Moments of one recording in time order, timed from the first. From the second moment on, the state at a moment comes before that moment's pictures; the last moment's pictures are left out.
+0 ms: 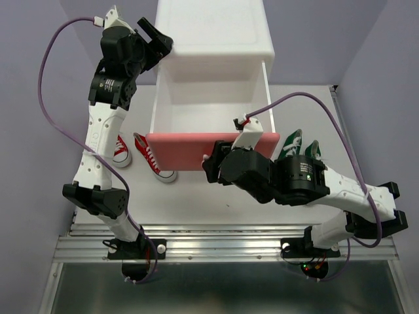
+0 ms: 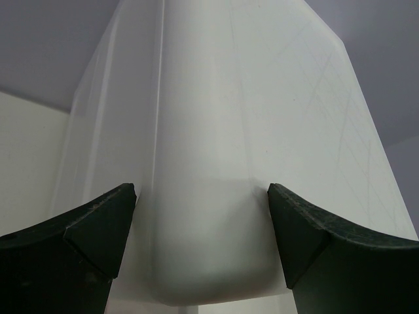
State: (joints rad) left arm -0.23 1.65 2.13 -0.63 -0.02 -0.71; right arm 1.43 1.46 1.90 -1.07 0.75 0.98
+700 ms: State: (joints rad) left arm -0.24 1.65 2.11 -0.62 -0.03 -0.72; right arm 1.49 1.34 1.78 -1.09 0.60 1.10
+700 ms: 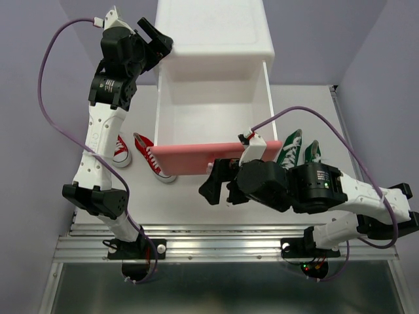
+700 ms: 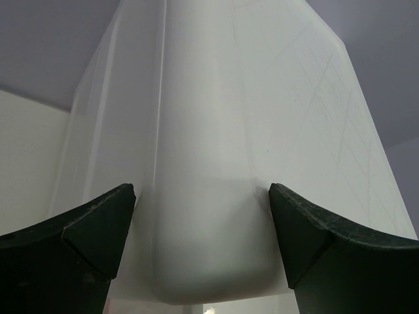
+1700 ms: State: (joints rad) left arm -0.24 1.64 2.12 -0.64 -0.06 -0.74; right arm 1.49 1.53 2.38 -0.70 0.78 0.54
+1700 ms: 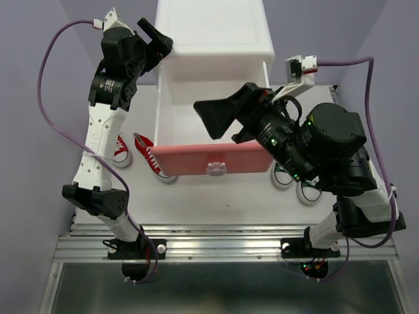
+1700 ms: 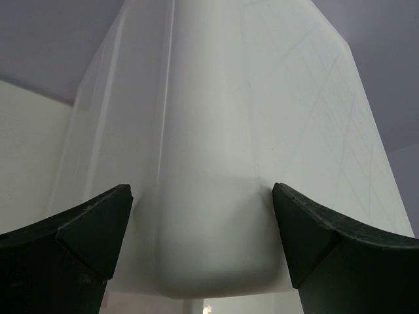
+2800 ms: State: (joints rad) left arm -0.23 1.66 2.25 -0.81 -0.07 -0.75; right arm 0.72 1.70 2.30 -0.41 1.20 -0.02
